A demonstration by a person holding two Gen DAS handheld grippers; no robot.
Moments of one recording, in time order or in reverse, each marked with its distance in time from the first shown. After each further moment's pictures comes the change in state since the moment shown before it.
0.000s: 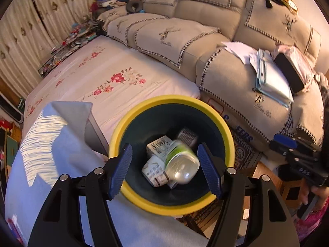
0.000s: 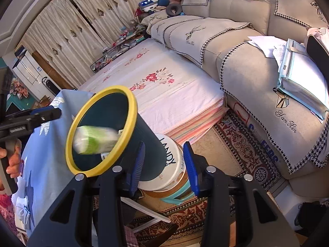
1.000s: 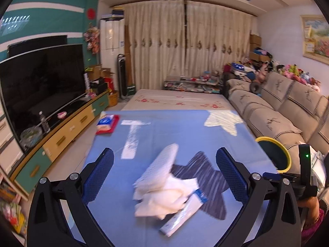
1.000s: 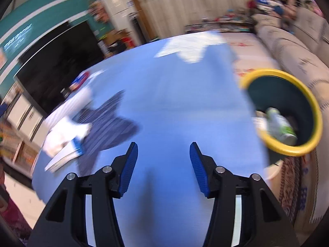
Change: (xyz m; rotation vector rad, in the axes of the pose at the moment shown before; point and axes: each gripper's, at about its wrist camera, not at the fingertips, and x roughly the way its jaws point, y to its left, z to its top) left arm -0.330 0.132 -0.381 -0.675 -0.463 0.585; right arm 0.000 0.319 -0.141 -0.620 0.237 0.404
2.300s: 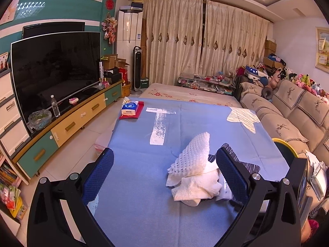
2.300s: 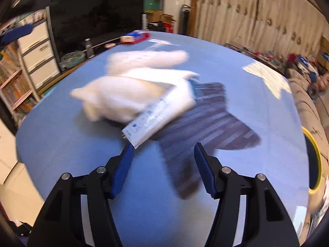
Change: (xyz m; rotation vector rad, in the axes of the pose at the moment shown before) left arm 0.006 0.062 -0.031 -0.081 0.019 0.039; right arm 0.049 0.137 -0.034 -0.338 0.008 -0.173
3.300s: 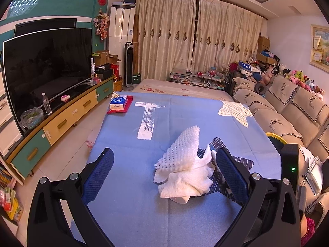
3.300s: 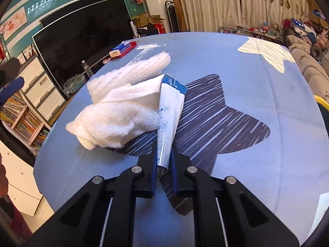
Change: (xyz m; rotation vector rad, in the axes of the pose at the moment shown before) left arm 0.014 -0.013 -0.008 0.009 0.029 -0.052; right arm 0.003 -0.011 0.012 0.197 -0.019 0.170
